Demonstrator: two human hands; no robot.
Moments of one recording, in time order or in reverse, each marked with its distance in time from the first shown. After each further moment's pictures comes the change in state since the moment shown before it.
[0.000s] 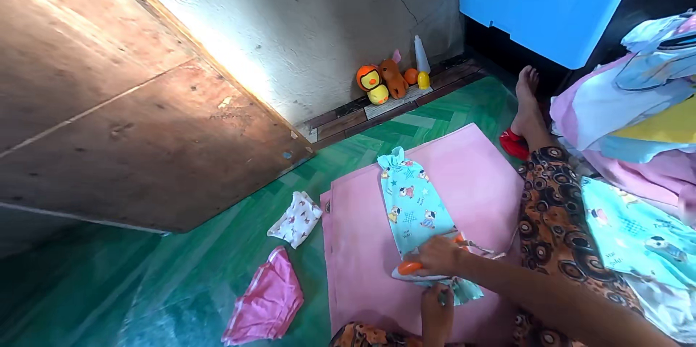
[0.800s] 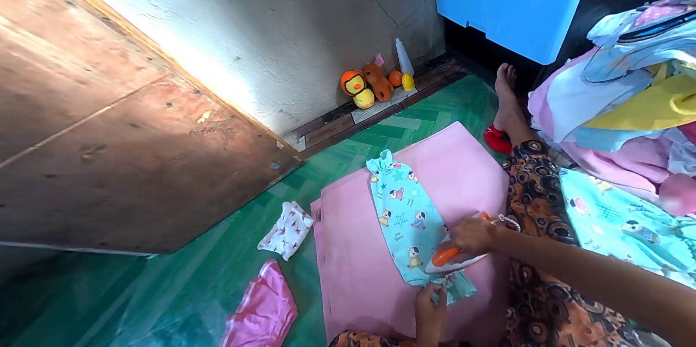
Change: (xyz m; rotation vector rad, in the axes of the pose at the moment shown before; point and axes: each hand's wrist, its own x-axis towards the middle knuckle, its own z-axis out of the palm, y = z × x) left_hand 0.002 -0.002 0.000 0.002 -0.024 -0.021; right_hand -0.080 0.082 -0.004 -0.073 -0.052 -0.077
